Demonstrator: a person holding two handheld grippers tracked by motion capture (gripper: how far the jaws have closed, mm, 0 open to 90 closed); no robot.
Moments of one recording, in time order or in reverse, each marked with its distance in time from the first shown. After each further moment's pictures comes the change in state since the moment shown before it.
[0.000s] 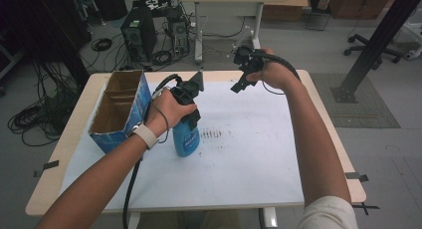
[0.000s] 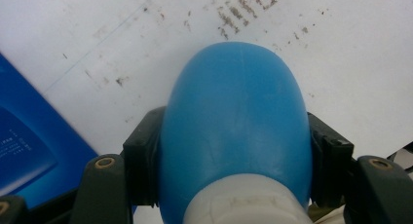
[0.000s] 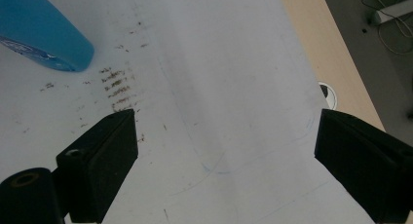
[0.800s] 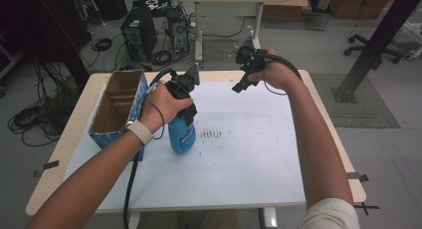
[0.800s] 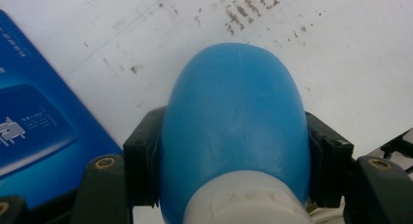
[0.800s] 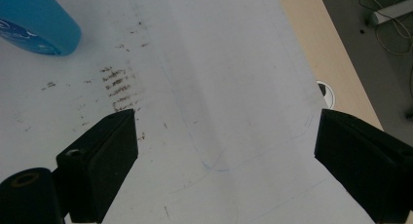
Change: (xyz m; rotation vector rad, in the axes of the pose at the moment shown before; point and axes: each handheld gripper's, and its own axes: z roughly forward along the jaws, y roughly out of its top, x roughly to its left) left arm 0.003 -0.008 -0.029 -0.014 0.015 -0.034; right arm 0.001 -0.003 -0.005 -0.008 -0.005 0.006
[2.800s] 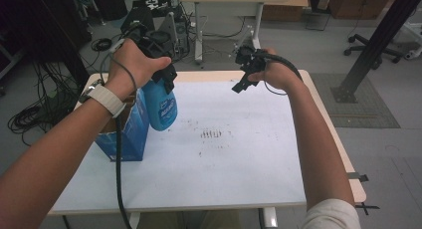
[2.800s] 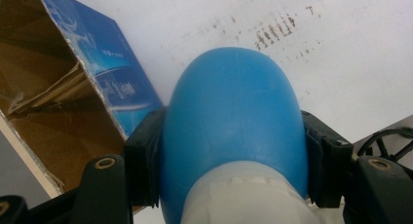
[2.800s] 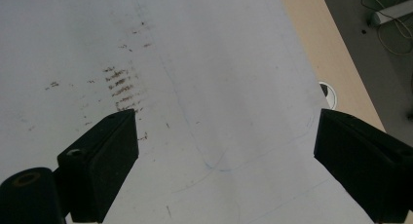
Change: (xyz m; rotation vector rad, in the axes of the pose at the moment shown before) left arm 0.030 -0.014 -0.117 -0.074 0.051 -0.100; right arm 0.002 0.001 -0.001 0.003 0.005 -0.005
